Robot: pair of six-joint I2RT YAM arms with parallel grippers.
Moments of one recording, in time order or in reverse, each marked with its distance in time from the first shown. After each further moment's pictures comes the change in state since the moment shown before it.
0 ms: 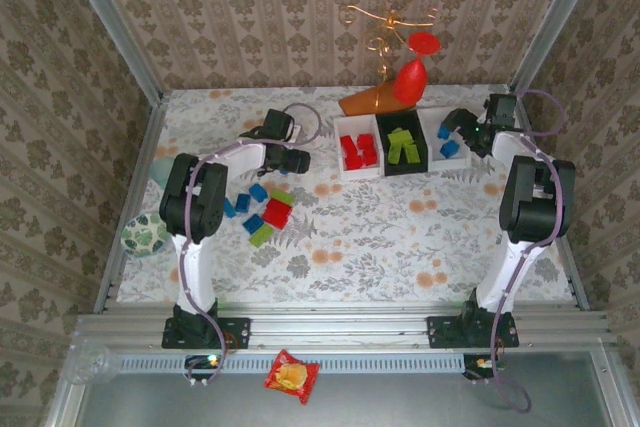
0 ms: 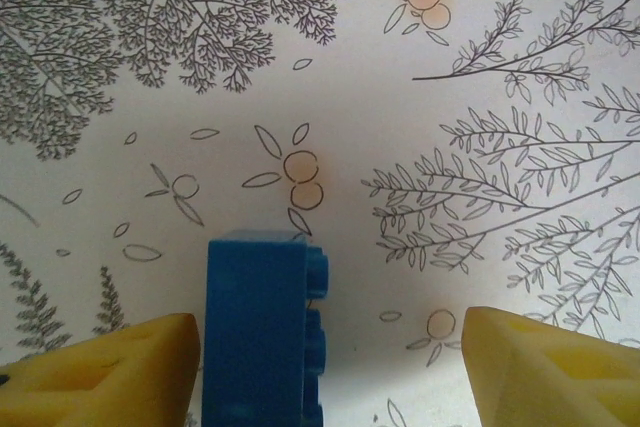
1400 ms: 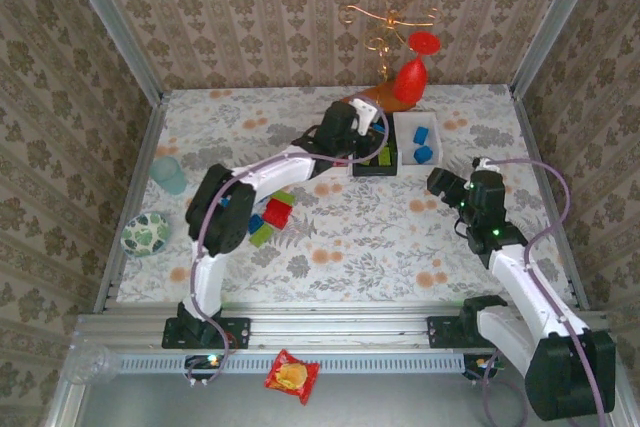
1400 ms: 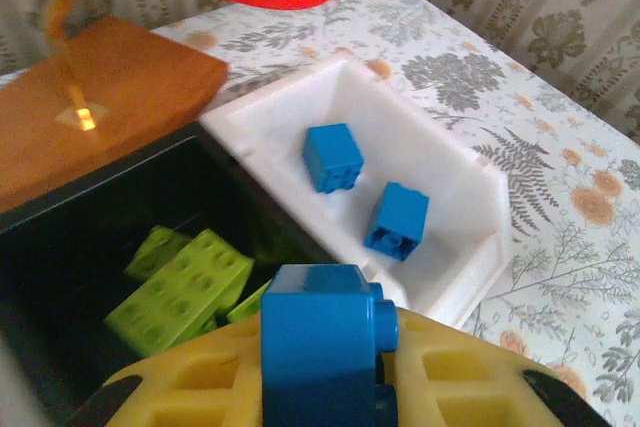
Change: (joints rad) left arm -0.351 0.042 0.207 0.415 0.124 -0.066; right arm 0.274 -1.061 -0.842 0.087 0.348 -0.003
